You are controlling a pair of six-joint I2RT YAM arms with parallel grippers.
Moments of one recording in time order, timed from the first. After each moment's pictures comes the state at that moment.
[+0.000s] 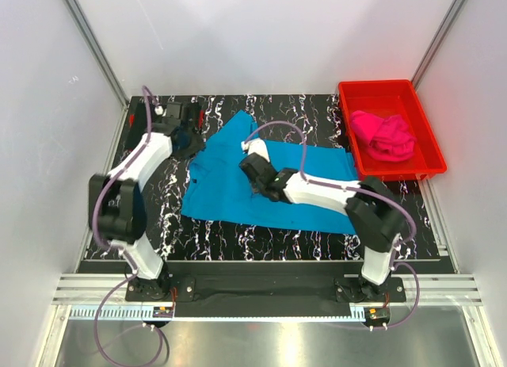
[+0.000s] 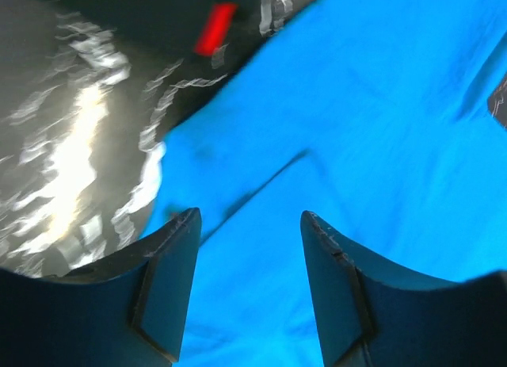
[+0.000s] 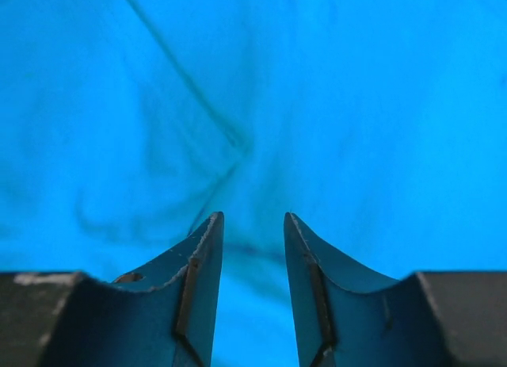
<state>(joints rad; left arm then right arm) -0.18 1.76 1.38 -0.61 -0.08 -0.64 0.91 1.86 1.24 -0.20 0.48 0.34</state>
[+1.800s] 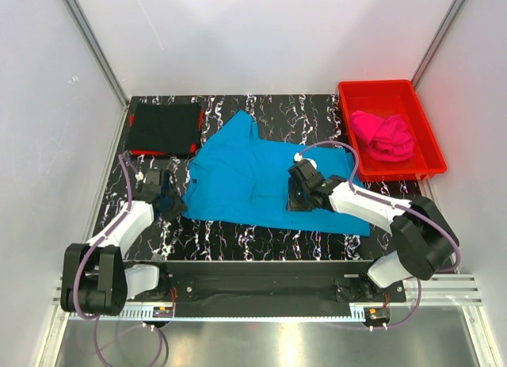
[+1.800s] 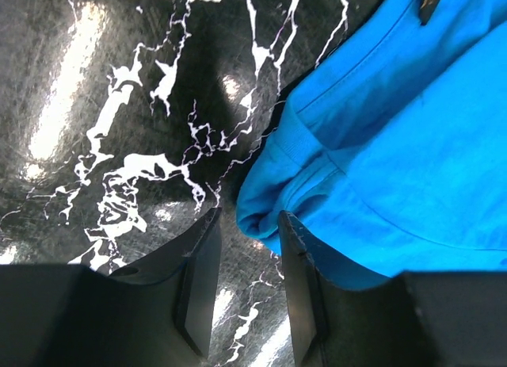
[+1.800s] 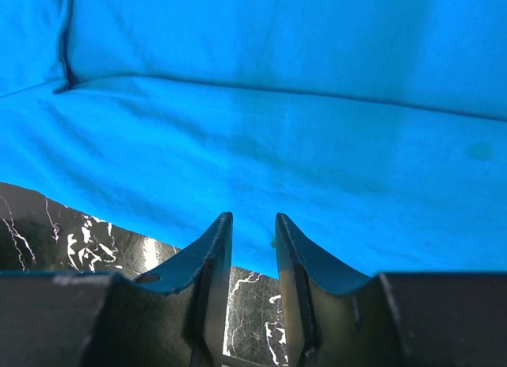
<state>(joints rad) -0.07 1.18 0.56 -0.45 -0.03 -0.68 0.68 1.49 0.86 -0.39 0.07 0.64</state>
